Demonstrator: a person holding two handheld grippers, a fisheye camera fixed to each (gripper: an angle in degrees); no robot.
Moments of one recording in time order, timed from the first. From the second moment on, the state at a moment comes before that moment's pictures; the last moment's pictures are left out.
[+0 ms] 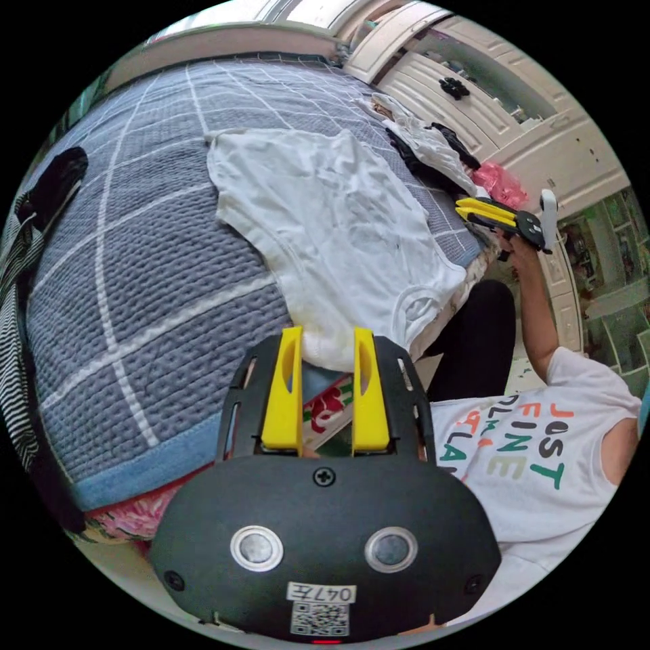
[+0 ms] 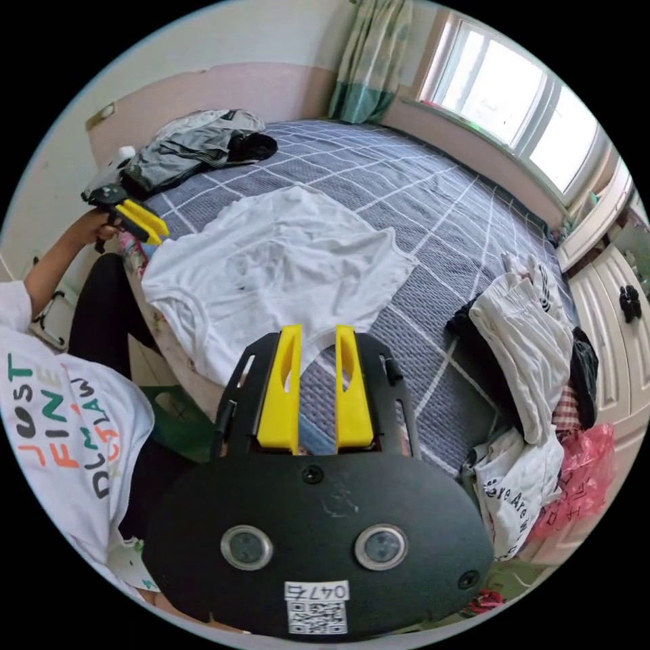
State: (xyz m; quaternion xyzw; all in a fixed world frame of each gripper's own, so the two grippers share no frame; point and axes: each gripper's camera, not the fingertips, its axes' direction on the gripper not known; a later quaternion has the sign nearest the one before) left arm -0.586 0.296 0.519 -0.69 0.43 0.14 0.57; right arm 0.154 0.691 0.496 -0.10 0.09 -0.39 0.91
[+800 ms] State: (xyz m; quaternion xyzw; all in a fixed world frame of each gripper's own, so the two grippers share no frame) left arm -0.664 0.313 0.482 -0.64 0.41 0.10 0.65; right arm 0.253 0.702 0.526 -0.12 0.01 -0.31 0.94
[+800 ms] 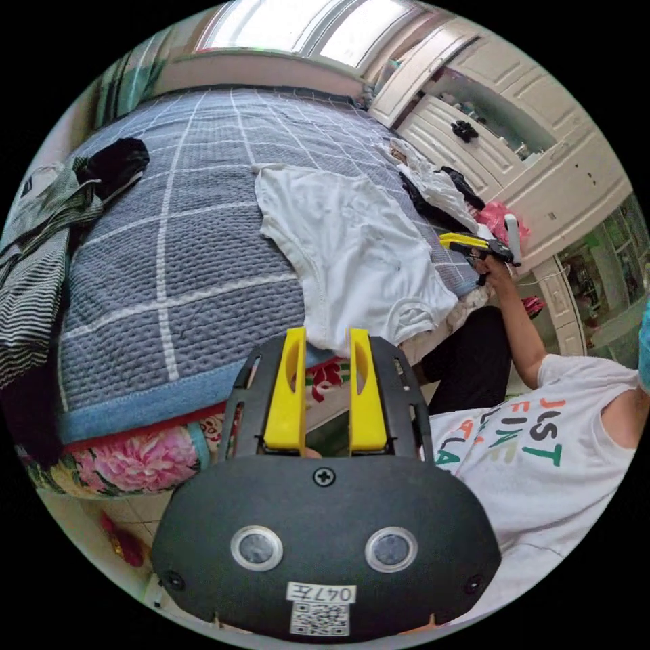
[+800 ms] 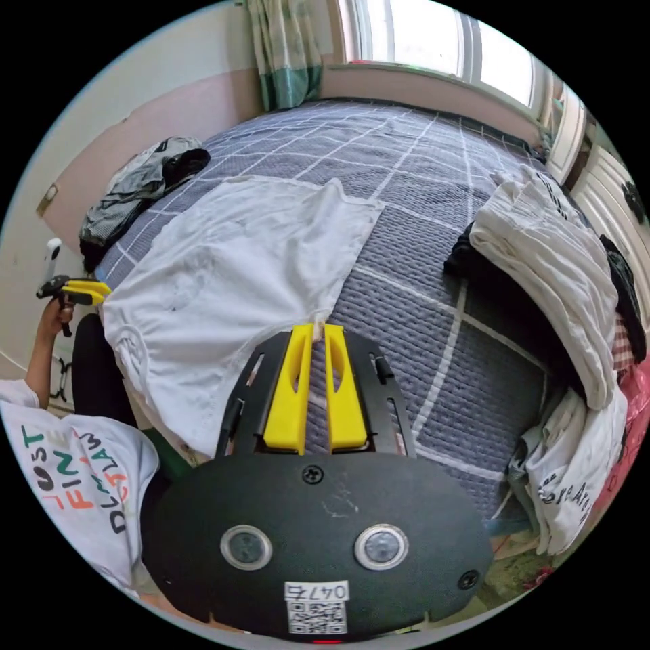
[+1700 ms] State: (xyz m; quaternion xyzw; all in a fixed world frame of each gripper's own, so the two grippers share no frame) left arm -0.615 0.358 0.357 -0.52 0.51 0.35 0.59; right arm 0.188 0.855 0.440 -0.20 -0.04 -0.56 0.80
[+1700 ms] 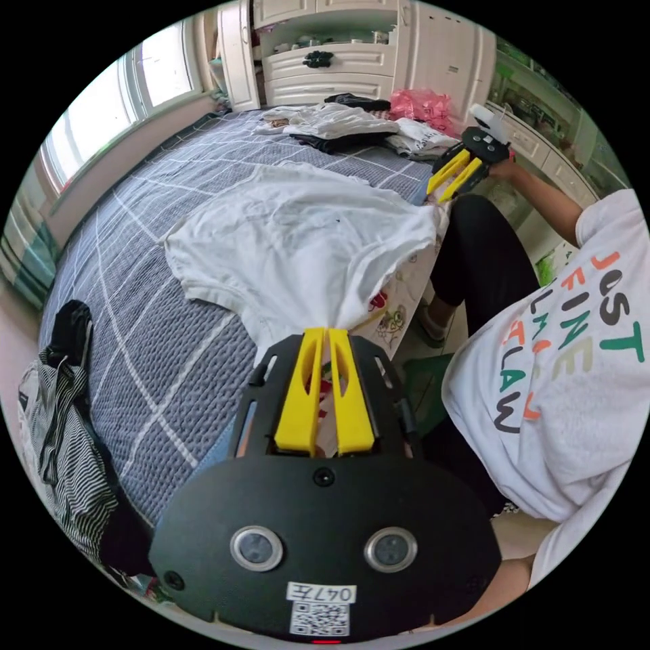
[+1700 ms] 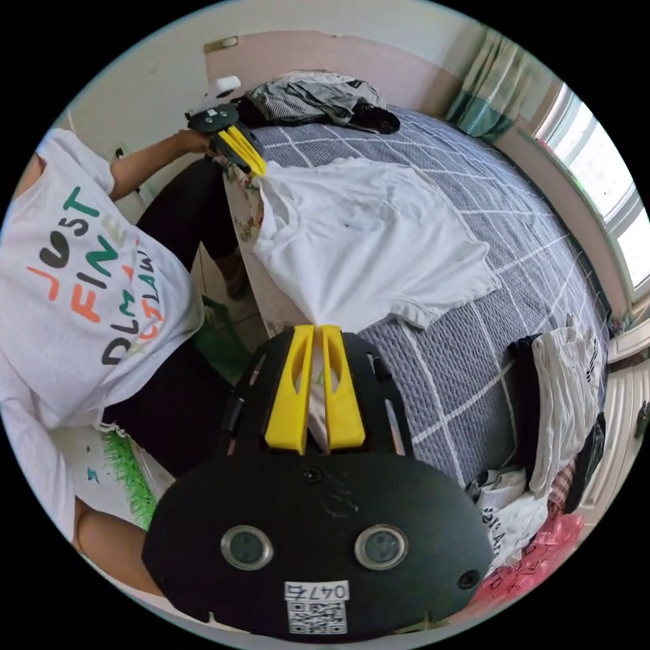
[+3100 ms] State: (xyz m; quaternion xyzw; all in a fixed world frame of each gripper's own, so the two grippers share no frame) left arm -0.530 0.370 0.190 -0.24 0.50 0.72 0.41; right arm 0.181 0.880 0.433 -0.08 -0.12 -0.50 0.86
